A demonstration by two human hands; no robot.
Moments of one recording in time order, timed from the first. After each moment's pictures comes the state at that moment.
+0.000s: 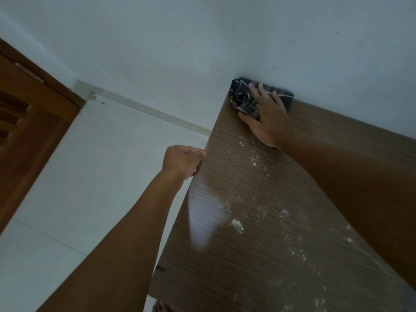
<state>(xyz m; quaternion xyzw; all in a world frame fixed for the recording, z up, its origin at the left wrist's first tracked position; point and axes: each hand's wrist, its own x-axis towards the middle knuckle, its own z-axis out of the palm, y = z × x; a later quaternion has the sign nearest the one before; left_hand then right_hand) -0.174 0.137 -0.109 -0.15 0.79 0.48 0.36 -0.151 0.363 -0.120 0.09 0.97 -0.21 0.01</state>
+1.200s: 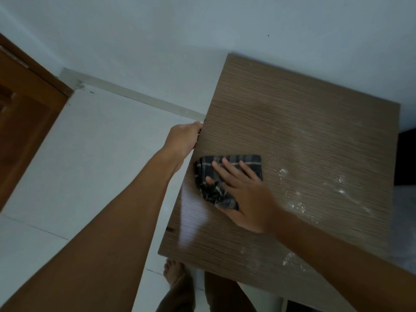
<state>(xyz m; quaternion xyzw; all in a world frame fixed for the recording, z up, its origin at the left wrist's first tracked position) -0.143 0.115 -0.093 -0.10 0.75 0.52 0.40 0.041 0.223 -0.132 -0.08 0.97 -0.18 0.11</state>
